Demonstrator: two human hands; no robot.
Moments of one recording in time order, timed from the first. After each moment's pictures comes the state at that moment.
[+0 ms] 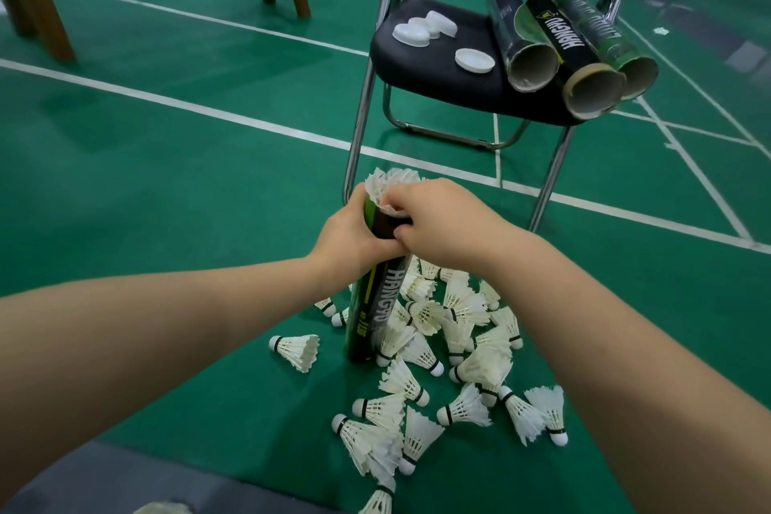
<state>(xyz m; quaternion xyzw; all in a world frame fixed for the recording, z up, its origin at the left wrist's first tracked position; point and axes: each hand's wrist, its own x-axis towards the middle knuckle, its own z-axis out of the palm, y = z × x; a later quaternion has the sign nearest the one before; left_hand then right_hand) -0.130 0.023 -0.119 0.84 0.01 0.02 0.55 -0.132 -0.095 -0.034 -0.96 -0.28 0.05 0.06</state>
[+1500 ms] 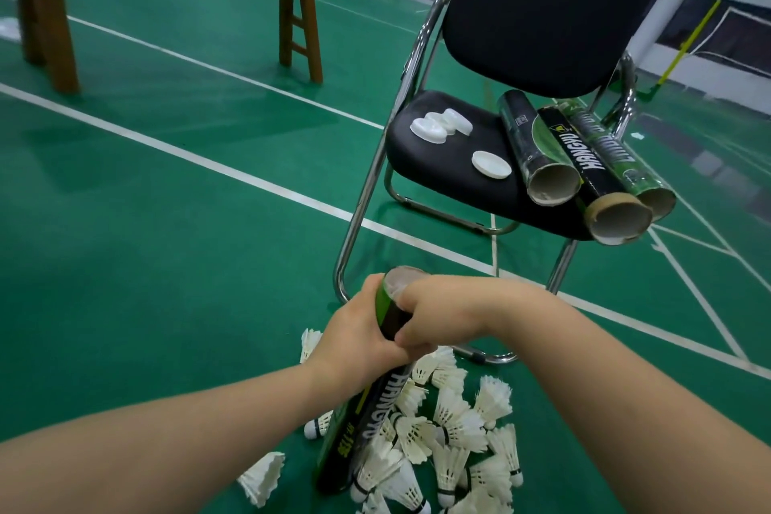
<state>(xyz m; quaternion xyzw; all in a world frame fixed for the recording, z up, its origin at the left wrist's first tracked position) -0.086 0.023 -0.129 0.82 -0.03 0.03 0.56 -0.057 -0.072 -0.020 -0.92 -0.26 0.29 -0.02</state>
